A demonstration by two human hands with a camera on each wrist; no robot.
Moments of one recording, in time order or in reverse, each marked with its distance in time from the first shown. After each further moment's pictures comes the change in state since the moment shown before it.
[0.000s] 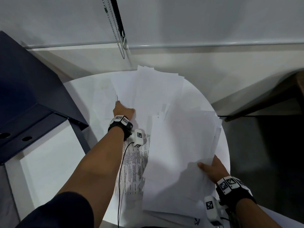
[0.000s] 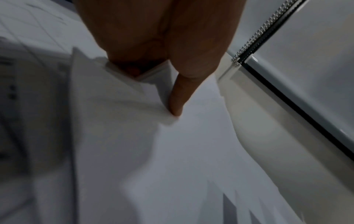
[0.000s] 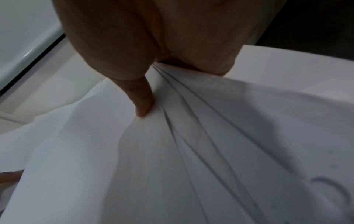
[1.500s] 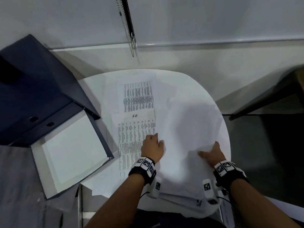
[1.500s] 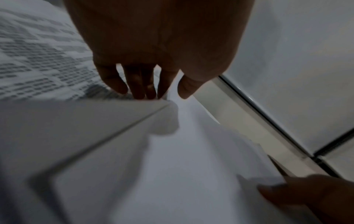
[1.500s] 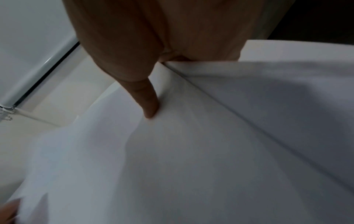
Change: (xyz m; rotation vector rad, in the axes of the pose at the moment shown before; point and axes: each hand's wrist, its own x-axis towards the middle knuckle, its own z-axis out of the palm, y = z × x) left_hand -0.180 -0.094 0.029 0.355 -0.311 0.321; right_hand -0.007 -0.006 0.007 -0.077 0.066 0.043
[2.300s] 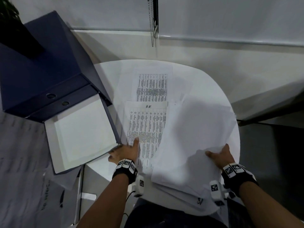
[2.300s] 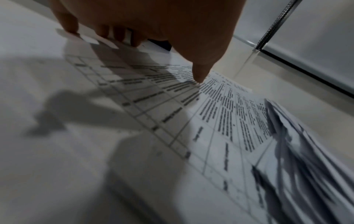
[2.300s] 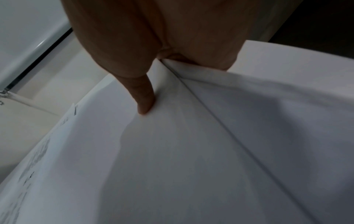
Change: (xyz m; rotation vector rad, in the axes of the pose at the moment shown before) left_hand -0.027 -0.101 -0.030 0.158 0.100 -0.800; right_hand 0.010 0.006 0.002 -0.006 0.026 -0.009
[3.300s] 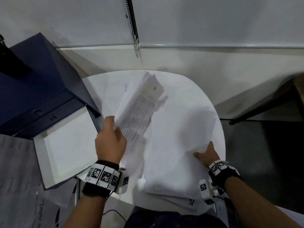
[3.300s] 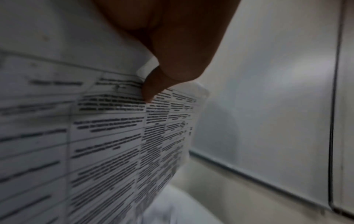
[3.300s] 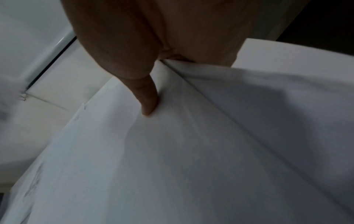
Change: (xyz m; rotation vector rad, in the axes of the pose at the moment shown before) left_hand -0.105 0.027 -0.123 -0.447 0.576 0.776; right_hand -0.012 -0.007 -0.007 -0.008 -0.067 -0.045
